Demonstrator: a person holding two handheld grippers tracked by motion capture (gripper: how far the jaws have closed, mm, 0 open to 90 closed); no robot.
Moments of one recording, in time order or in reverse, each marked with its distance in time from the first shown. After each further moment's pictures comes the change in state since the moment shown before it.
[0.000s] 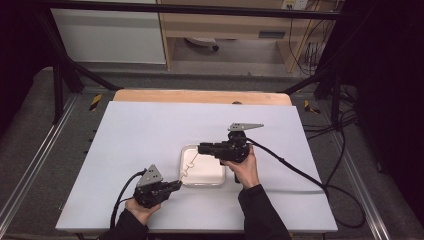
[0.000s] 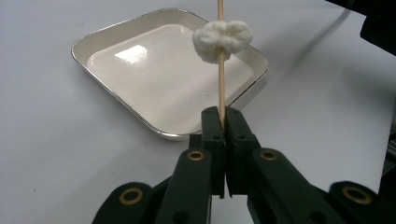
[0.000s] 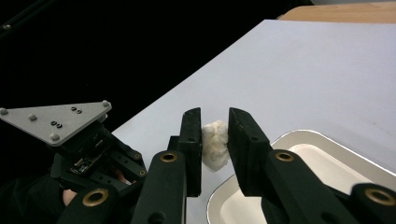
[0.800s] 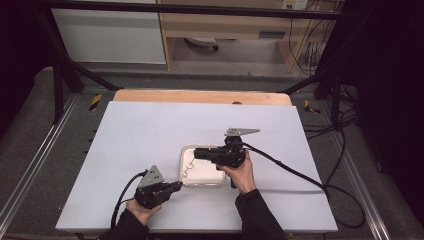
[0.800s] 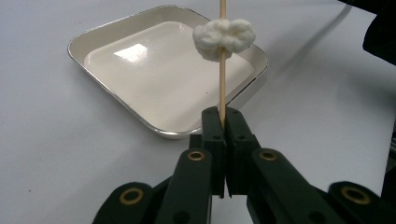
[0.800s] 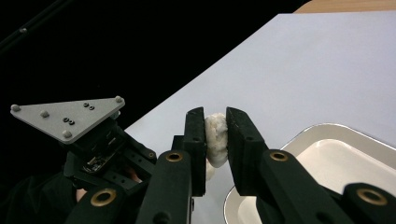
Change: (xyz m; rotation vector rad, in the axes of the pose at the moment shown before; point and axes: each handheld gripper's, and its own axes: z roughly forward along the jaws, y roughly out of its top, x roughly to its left) left arm -0.002 -0.002 0.002 0.003 0.002 0.006; right arm 0.006 -0.013 0.009 -0.009 0.042 0.016
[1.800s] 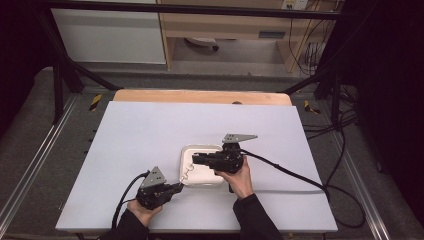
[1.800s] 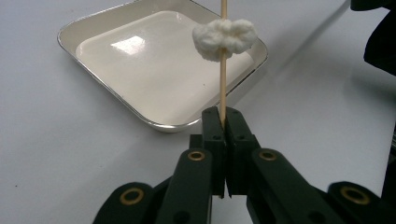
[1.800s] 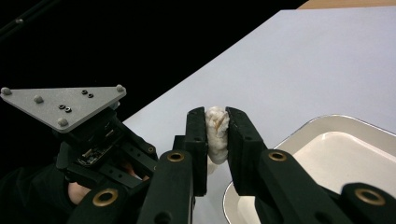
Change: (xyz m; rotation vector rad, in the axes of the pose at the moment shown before) left arm -0.002 -0.002 0.004 0.026 -0.003 -0.005; right arm 0.002 -0.016 0.006 -0.004 -0.003 -0.026
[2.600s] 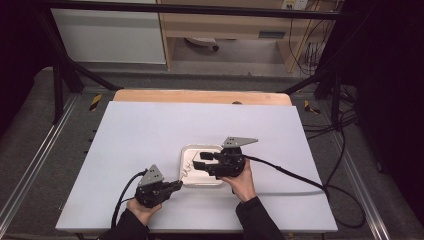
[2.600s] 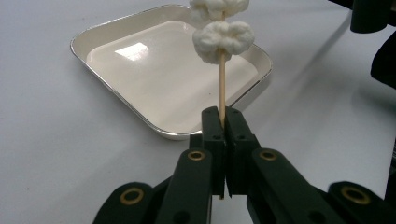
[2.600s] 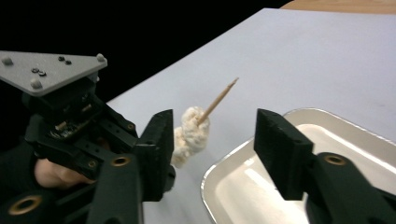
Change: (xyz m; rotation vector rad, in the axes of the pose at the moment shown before) left arm 0.004 0.002 -0.001 -0.042 -0.011 -0.018; right arm 0.005 -0.006 -0.006 0.032 -0.106 -0.105
